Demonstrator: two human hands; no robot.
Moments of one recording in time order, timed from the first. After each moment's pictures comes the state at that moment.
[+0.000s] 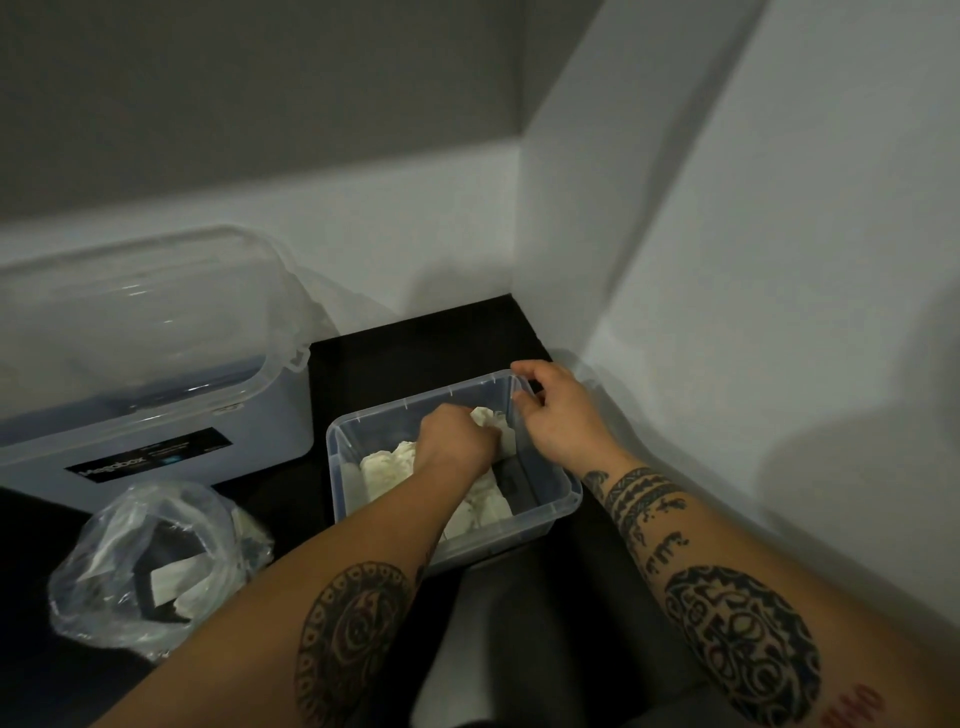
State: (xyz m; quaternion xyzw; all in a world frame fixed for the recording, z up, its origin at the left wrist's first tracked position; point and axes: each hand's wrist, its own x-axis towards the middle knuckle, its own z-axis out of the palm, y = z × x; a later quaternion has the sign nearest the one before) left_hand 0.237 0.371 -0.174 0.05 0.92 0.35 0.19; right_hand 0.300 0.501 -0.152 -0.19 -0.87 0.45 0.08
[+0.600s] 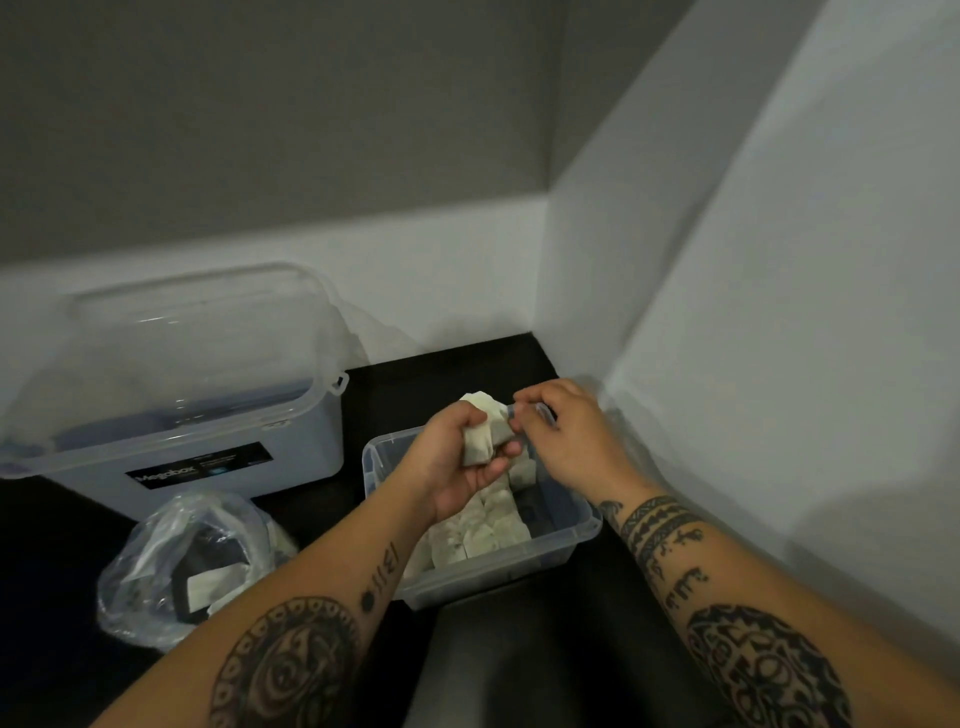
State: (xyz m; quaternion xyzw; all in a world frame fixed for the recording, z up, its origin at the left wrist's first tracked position) left_hand 0.251 0.326 -0.106 -0.09 0.49 0.77 0.40; right_hand 0.303 0.484 -0.126 -0.11 -0.90 0.40 0.15
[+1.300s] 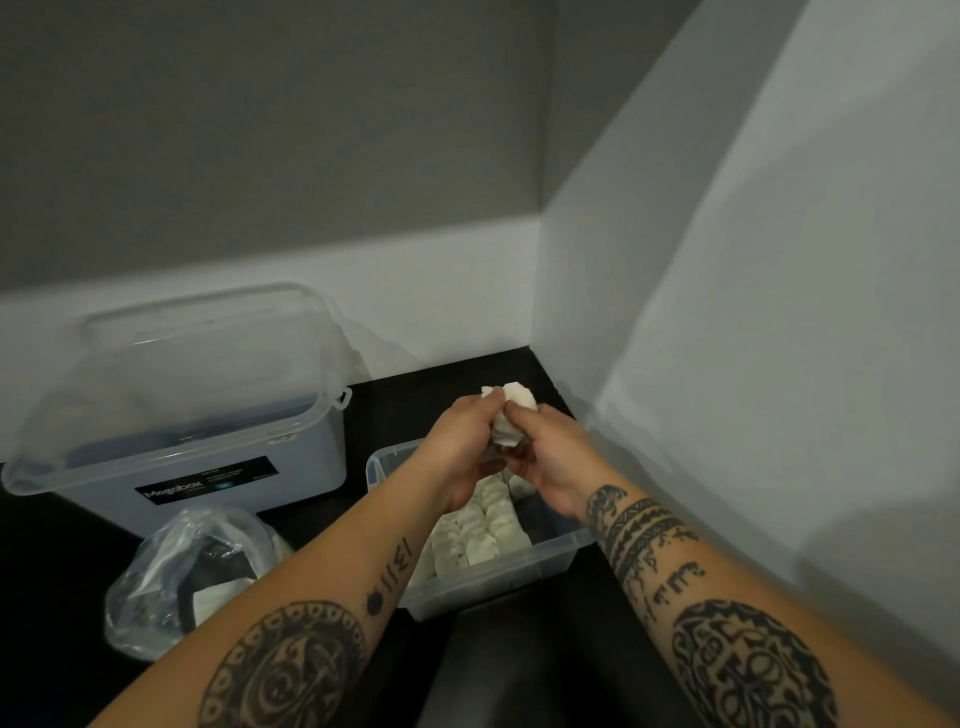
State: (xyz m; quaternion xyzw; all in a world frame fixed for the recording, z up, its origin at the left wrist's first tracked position) left_hand 0.253 0.340 -0.080 -0.01 0.63 0.70 0.34; right_hand 0.302 0.451 -0.107 -0.25 -0.55 0.80 0.01
